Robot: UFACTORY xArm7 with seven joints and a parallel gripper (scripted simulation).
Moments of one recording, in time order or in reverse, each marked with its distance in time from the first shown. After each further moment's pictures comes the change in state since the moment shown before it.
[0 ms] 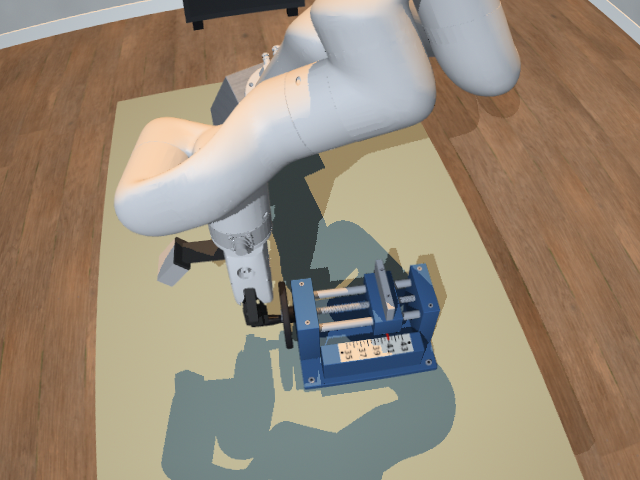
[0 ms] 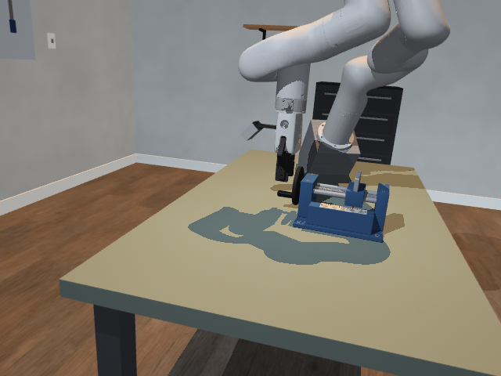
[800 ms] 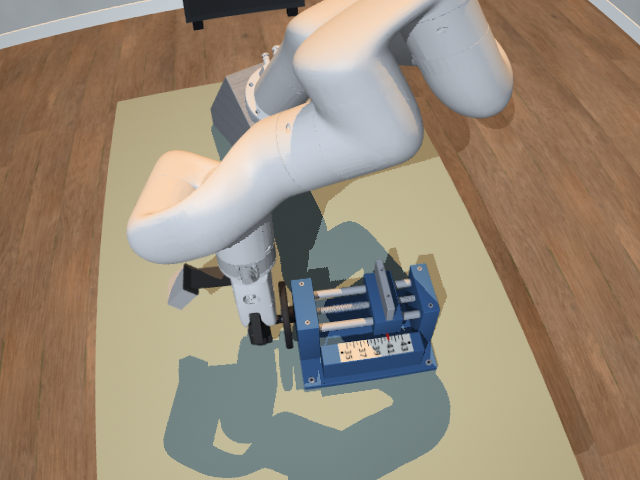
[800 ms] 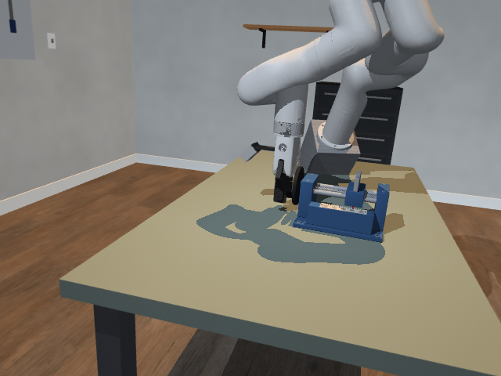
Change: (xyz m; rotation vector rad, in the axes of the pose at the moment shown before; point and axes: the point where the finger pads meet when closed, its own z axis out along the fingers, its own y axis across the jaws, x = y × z) arm 0.000 0.000 0.056 -0.001 0.001 0.000
